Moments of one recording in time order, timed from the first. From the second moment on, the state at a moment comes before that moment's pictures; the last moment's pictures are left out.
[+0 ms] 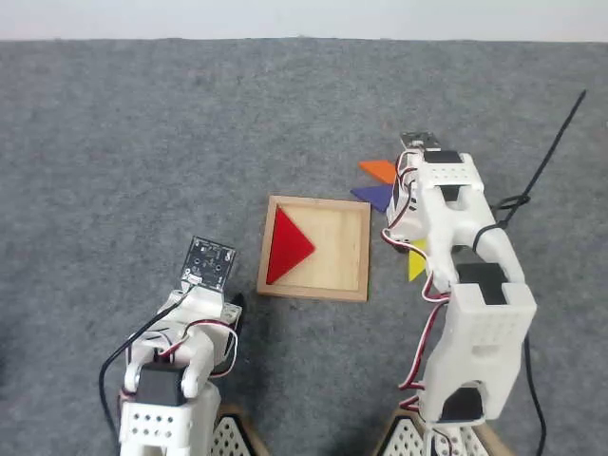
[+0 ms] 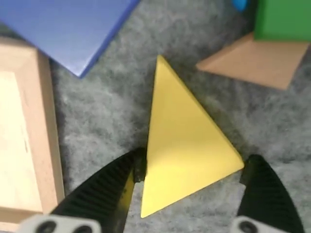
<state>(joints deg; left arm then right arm) -1.0 -103.0 97.1 72.2 -5.8 -6.2 27.8 3.3 71.5 1.0</state>
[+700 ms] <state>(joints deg) -1.0 -103.0 97.1 72.2 -5.8 -9.1 25.2 3.4 71.5 -0.1</state>
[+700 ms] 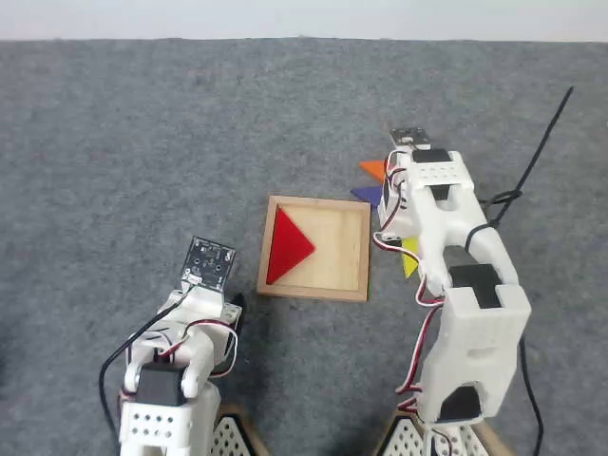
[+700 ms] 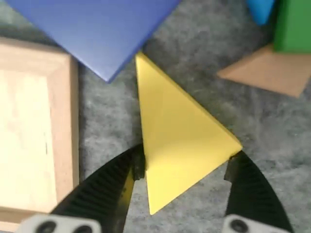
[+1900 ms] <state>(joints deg) -1.0 -103.0 97.1 72.2 -5.8 -9.1 26.8 3.4 67.5 7.7</state>
